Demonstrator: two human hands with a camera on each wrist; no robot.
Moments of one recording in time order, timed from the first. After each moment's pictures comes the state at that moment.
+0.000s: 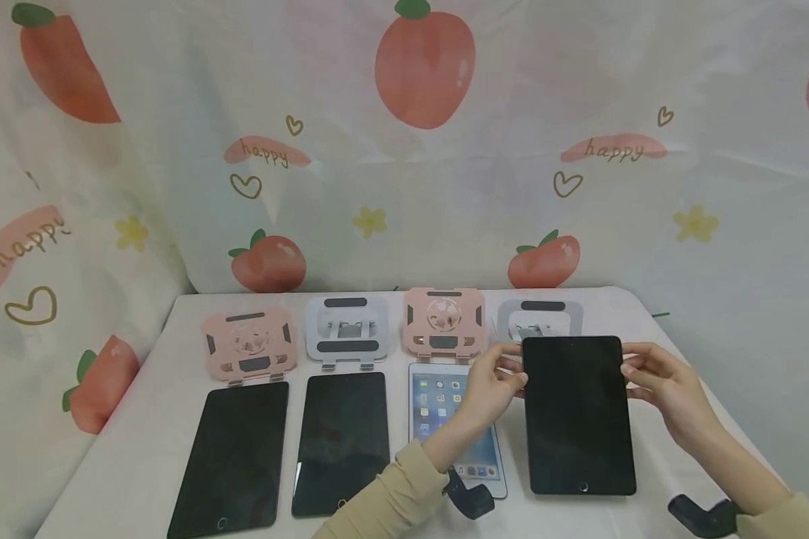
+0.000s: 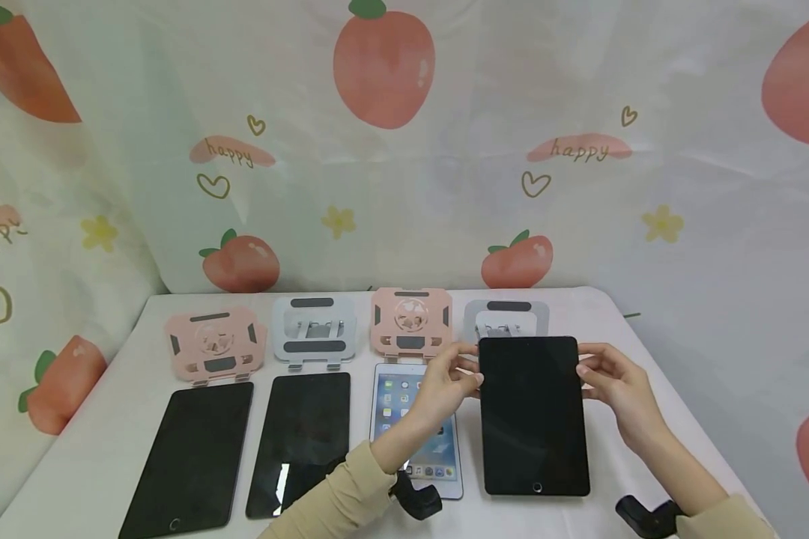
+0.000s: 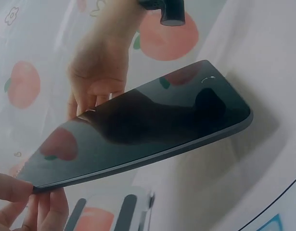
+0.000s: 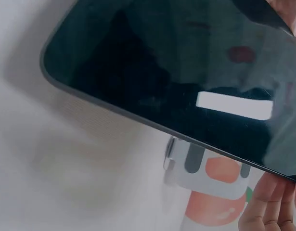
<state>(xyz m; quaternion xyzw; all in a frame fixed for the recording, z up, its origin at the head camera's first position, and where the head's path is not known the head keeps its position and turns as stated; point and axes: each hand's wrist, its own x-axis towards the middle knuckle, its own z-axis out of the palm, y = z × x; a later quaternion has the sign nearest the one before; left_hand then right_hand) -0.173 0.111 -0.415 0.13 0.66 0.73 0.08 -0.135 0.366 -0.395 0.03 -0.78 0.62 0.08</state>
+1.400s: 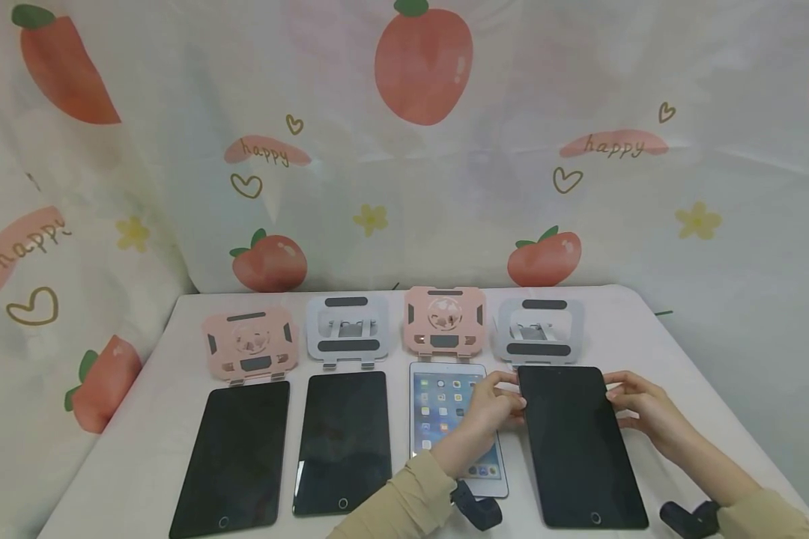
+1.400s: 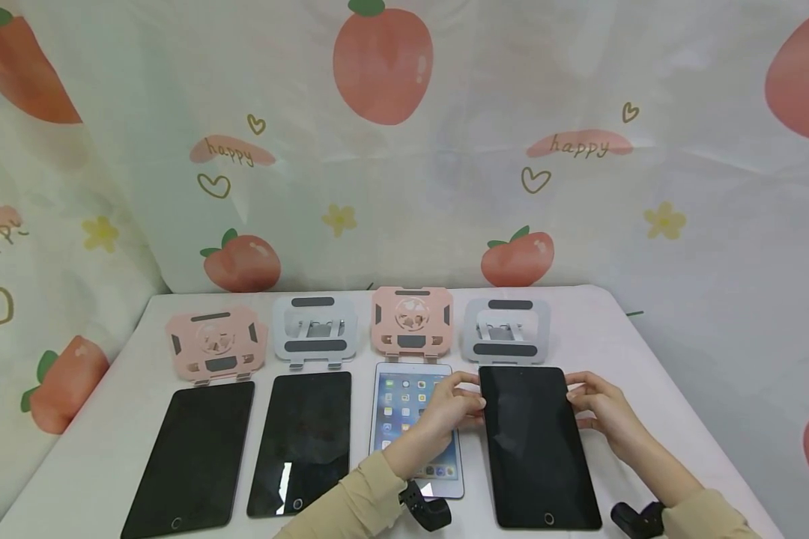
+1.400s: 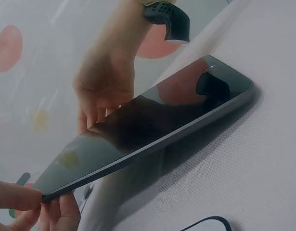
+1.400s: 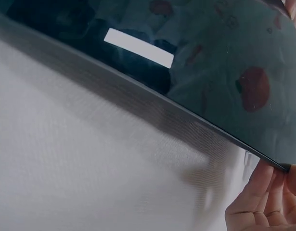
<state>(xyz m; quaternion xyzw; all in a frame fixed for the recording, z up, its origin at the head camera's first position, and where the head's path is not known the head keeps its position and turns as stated) -0.170 0.126 -0.464 -0.03 0.62 0.76 0.20 -0.145 0.377 -0.446 -0.08 -0.85 0.52 -0.09</state>
